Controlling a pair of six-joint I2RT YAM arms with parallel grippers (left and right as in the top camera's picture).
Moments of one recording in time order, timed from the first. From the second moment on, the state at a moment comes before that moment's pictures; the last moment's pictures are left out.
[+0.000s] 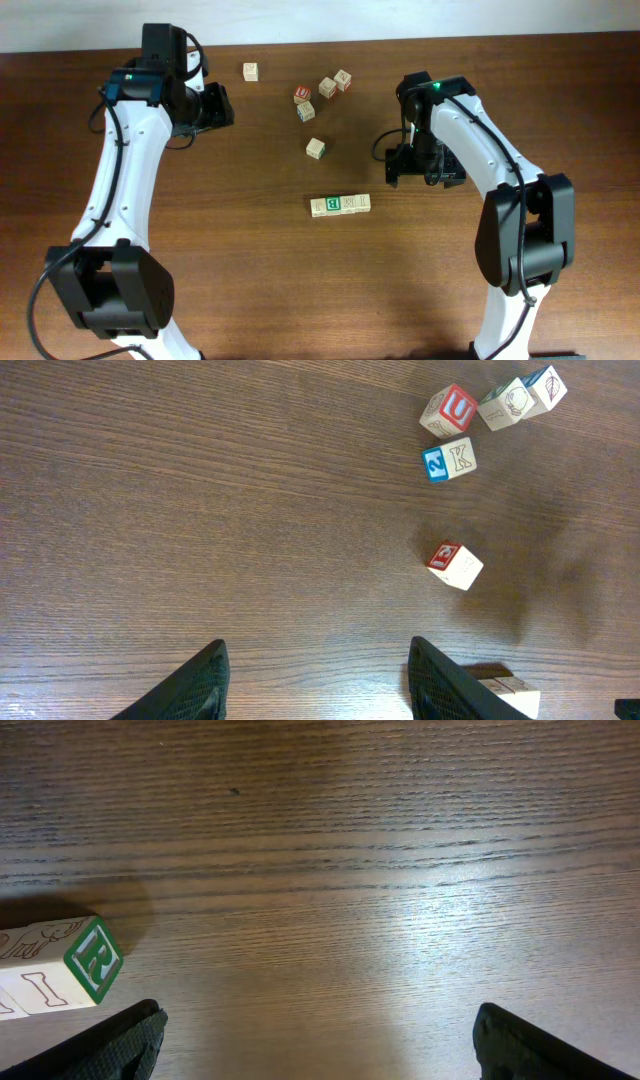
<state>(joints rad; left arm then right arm) -0.05 1.89 1.81 -1.05 0.16 -0.25 0.22 2.07 1.69 -1.32 0.03 0.31</state>
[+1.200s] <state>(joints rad) -0.13 1.74 1.81 -1.31 0.12 -0.32 0.22 1.68 1.67 -1.36 -0.08 0.31</state>
